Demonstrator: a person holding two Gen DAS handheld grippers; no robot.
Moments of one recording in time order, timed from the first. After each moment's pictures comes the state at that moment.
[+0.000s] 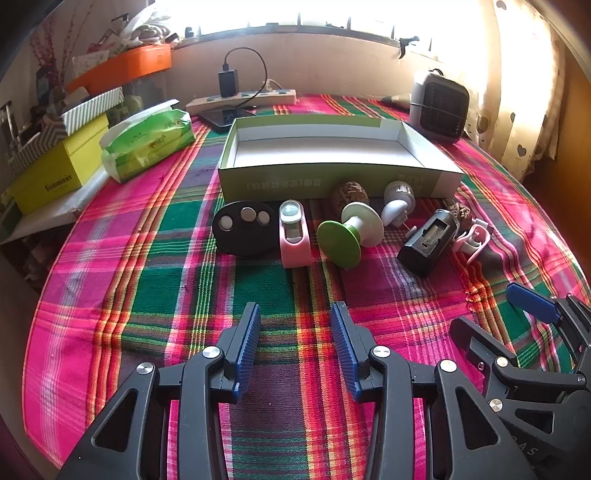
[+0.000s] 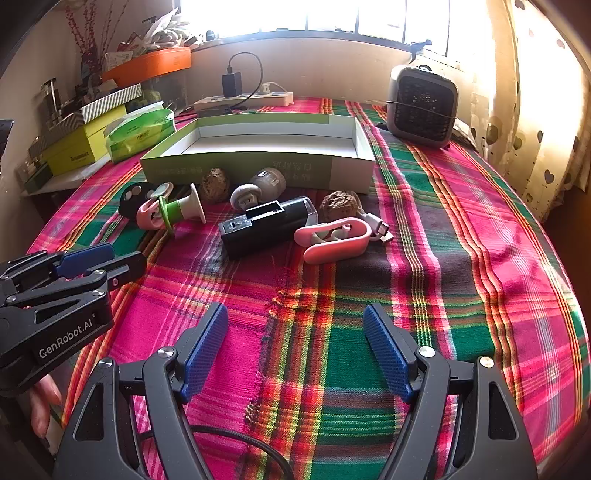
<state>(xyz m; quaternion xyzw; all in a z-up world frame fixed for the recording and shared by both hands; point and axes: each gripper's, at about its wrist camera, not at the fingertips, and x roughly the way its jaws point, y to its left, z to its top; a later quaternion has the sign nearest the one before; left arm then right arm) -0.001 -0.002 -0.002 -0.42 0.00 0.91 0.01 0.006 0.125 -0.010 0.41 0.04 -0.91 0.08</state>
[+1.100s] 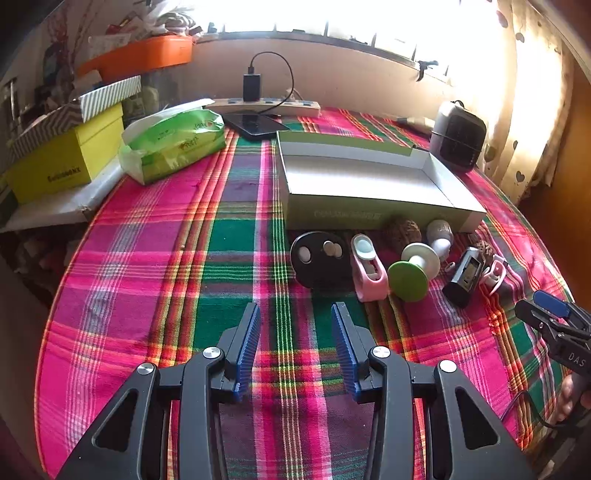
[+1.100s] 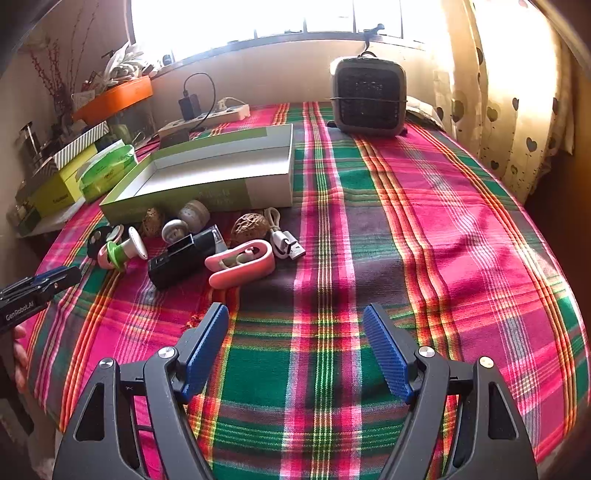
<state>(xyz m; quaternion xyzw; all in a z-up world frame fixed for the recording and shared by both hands) -0.021 -0.062 0.011 -0.41 -0.04 0.91 0.03 -0.011 0.185 0.000 0.40 -0.02 -0.91 0.06</state>
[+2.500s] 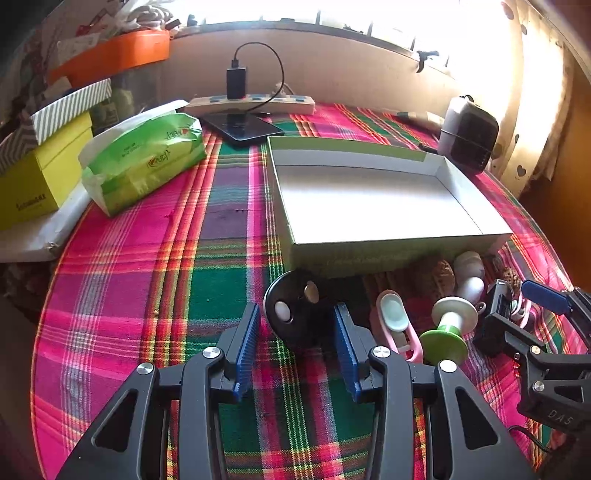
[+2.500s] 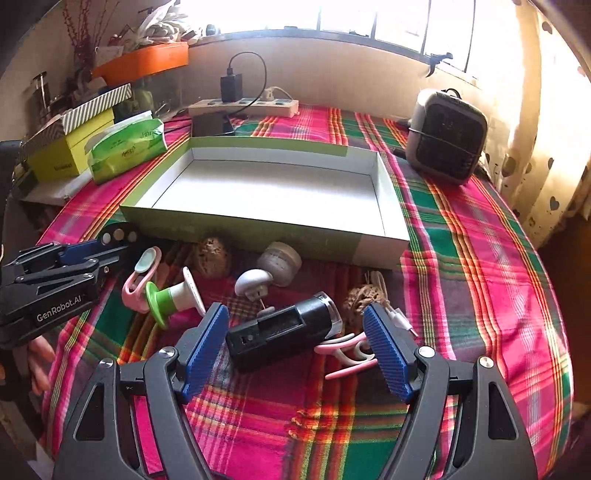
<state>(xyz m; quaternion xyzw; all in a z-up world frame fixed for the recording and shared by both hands) -0.081 -0.067 0.001 -0.42 -0.03 0.91 0.05 -0.058 0.094 0.008 0.41 0.07 -0.90 0.07</state>
